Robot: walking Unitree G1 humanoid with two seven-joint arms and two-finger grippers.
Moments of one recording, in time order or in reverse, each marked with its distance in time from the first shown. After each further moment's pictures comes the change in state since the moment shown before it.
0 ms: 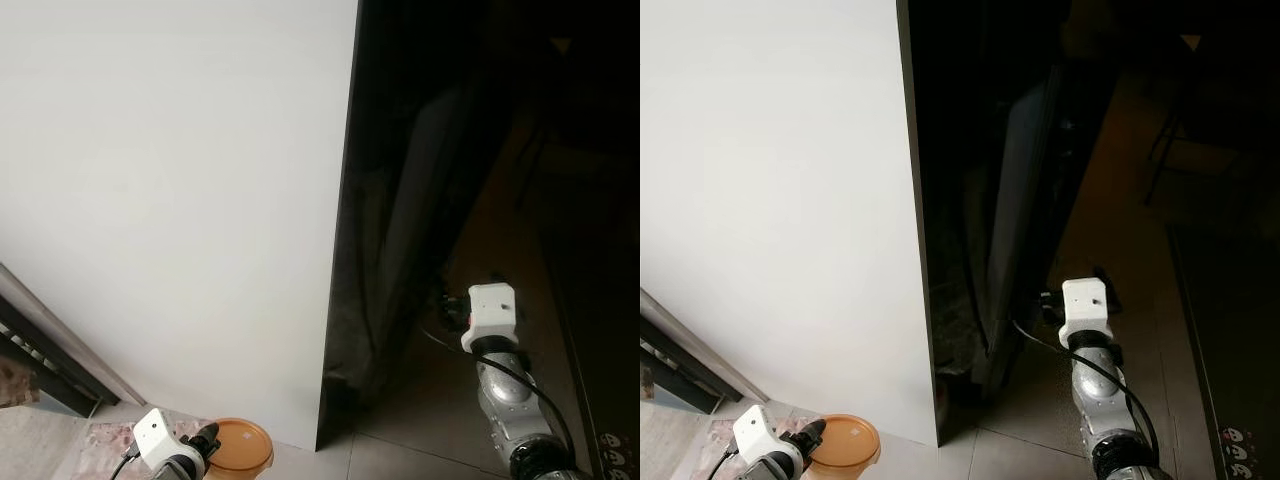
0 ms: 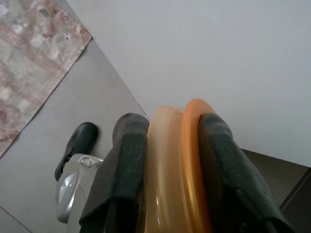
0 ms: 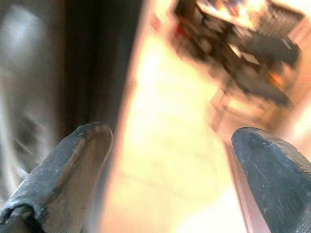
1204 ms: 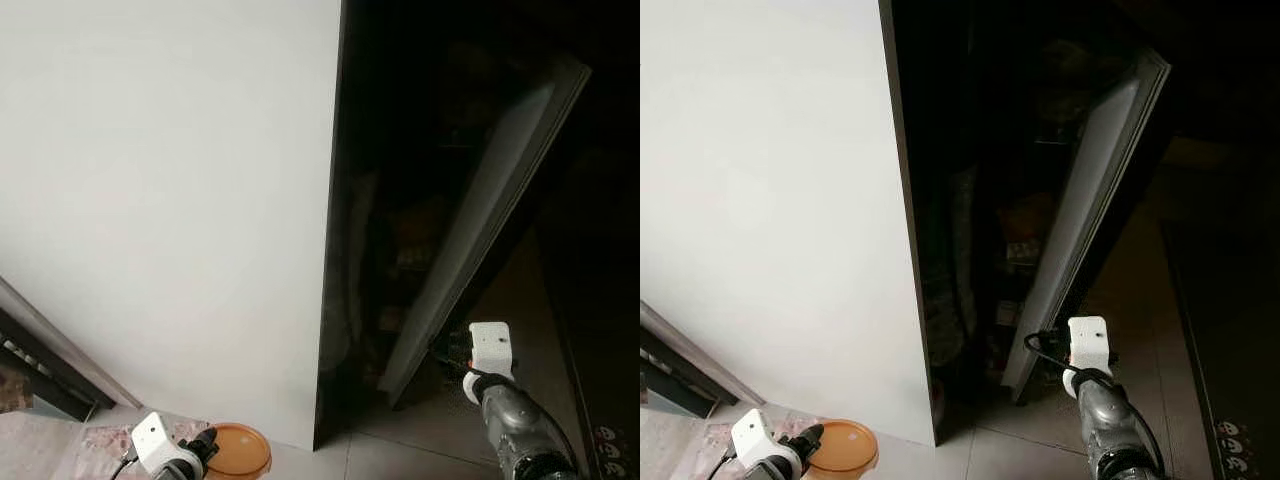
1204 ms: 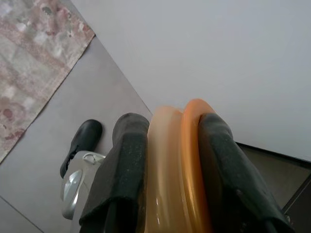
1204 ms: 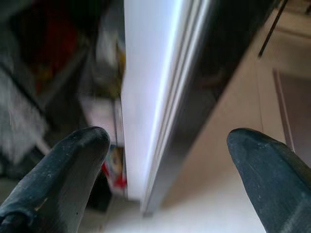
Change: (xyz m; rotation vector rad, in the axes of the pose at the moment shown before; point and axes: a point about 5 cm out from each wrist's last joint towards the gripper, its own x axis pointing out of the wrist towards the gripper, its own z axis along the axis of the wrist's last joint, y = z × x) left arm -0.001 0.004 -0.002 0.004 0.005 0.021; right arm -0.004 0.013 -0.031 0.135 0.266 0.213
